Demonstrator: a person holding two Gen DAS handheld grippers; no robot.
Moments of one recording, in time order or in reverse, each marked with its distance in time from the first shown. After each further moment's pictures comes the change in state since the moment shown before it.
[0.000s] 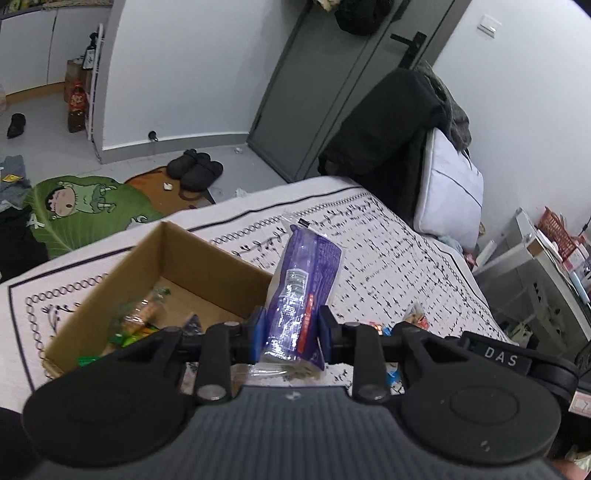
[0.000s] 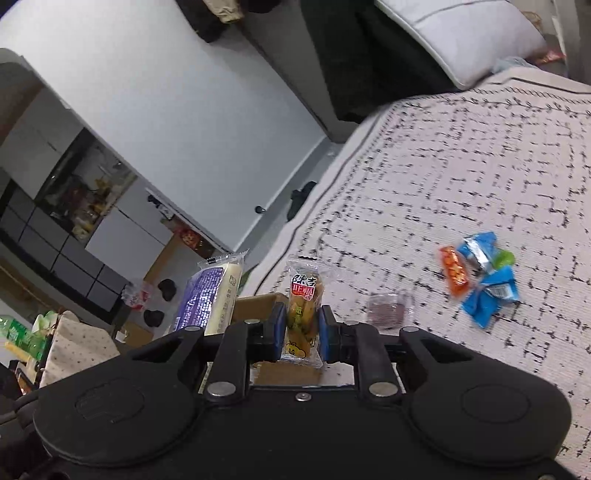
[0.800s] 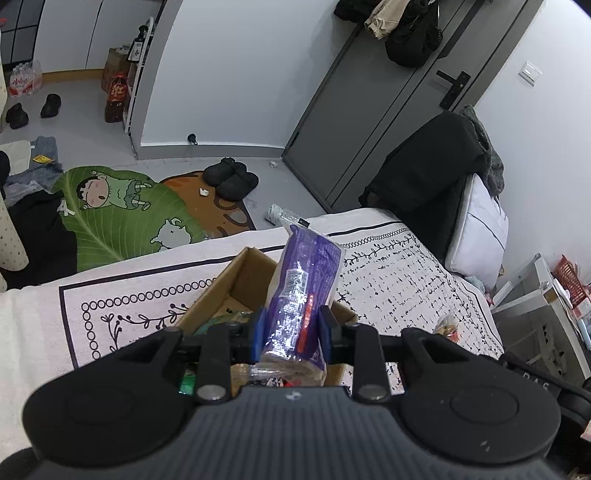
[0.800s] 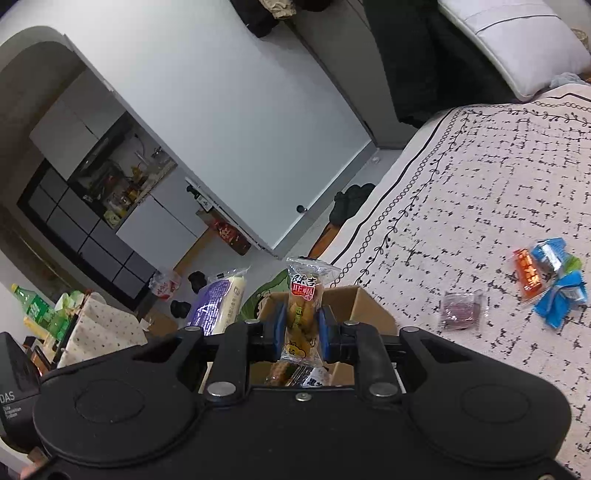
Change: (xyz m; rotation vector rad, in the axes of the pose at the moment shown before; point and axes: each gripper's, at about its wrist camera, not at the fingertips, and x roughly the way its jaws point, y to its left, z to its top) left arm -0.020 0.079 0.020 -0.118 -0.038 0.032; right arm 0.022 0.055 -0.022 -0.082 -0.014 0.092
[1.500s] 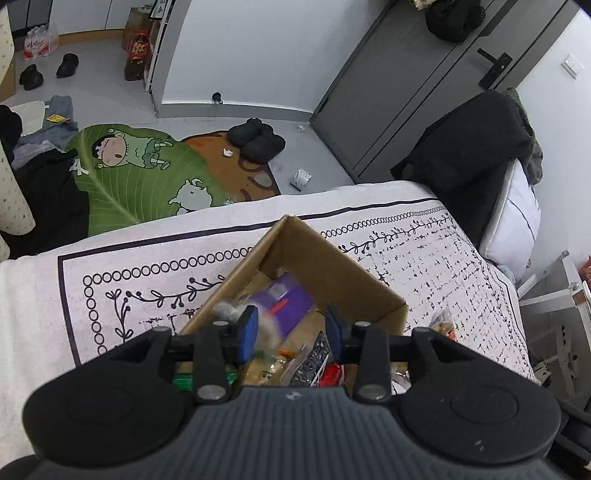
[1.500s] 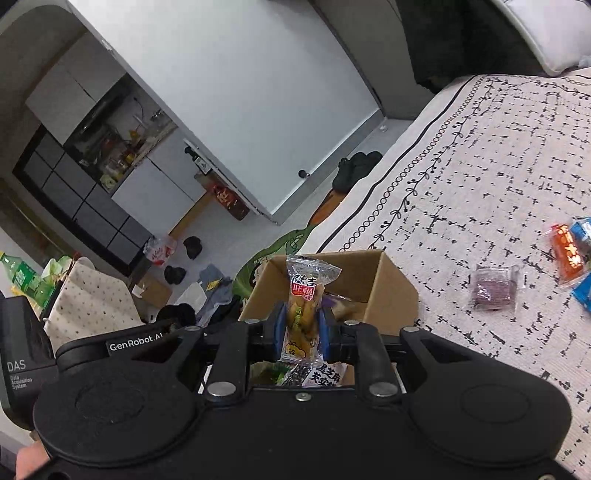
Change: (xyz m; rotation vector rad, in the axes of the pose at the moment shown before) left arm 0.051 0.030 0.002 -0.065 0.118 0.067; right arm 0.047 0.016 -0.014 -0.040 0.108 -0.009
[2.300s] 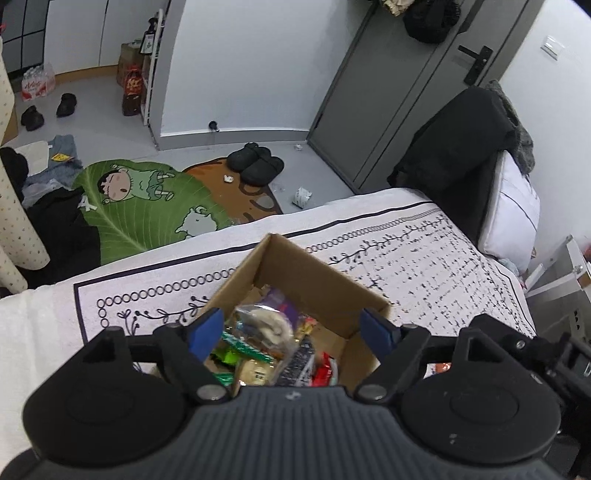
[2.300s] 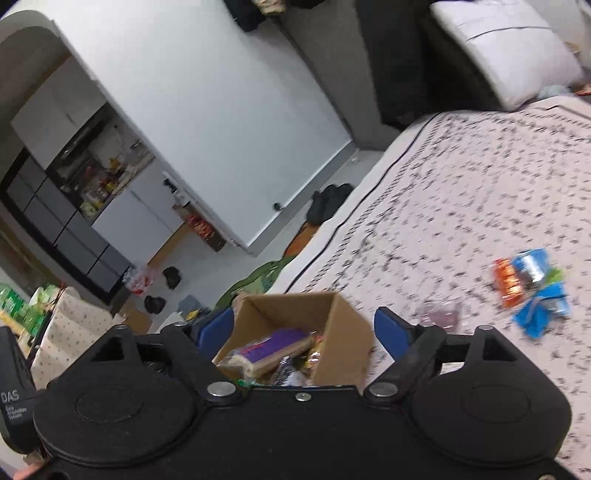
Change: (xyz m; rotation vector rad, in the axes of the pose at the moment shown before) left arm -0.030 -0.035 -0.008 0.098 -0.071 0.048; right arm -0.054 -0.015 0.019 0.029 -0.106 -0.100
